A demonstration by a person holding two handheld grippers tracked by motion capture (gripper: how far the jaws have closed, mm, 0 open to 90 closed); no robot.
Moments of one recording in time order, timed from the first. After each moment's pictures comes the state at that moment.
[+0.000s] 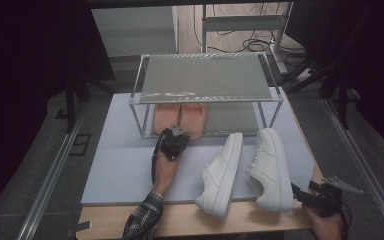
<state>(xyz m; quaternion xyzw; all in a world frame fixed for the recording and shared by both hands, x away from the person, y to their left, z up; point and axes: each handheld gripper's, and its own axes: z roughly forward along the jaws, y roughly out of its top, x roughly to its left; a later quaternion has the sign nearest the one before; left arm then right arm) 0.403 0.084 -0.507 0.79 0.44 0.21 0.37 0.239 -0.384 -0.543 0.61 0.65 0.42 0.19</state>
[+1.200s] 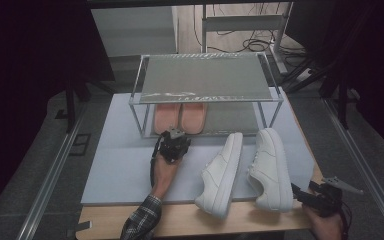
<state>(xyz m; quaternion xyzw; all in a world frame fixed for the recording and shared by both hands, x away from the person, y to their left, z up) 0.380 0.091 -0.507 0.78 0.44 0.19 0.40 0.239 -0.384 -0.543 0.61 0.65 0.42 0.19</state>
